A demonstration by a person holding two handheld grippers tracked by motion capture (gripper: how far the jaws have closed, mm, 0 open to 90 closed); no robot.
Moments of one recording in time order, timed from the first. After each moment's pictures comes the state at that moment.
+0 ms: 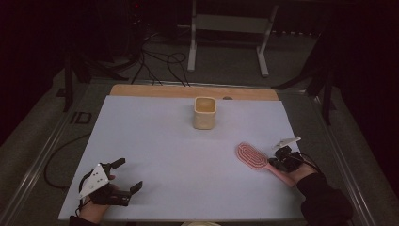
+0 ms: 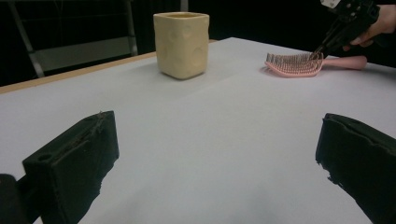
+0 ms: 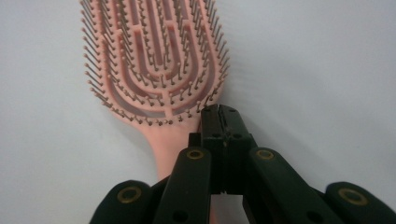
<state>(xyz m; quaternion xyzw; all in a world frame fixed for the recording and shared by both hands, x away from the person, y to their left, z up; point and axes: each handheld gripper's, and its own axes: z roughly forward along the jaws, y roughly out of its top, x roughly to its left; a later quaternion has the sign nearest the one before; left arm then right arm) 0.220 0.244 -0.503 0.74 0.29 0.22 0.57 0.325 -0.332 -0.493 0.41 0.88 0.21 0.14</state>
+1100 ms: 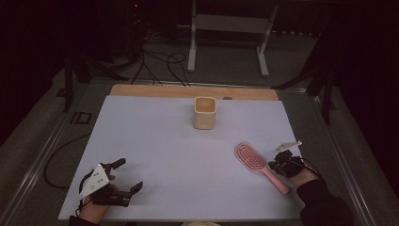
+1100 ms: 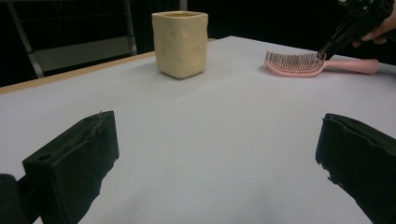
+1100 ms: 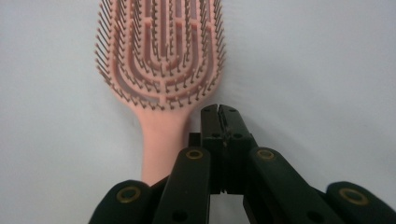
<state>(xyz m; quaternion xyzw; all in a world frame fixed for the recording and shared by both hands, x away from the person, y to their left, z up) 0.220 0.244 -0.503 0.74 0.29 0.22 0.57 0.305 -0.325 -0.484 0.42 0.87 0.20 0.15</state>
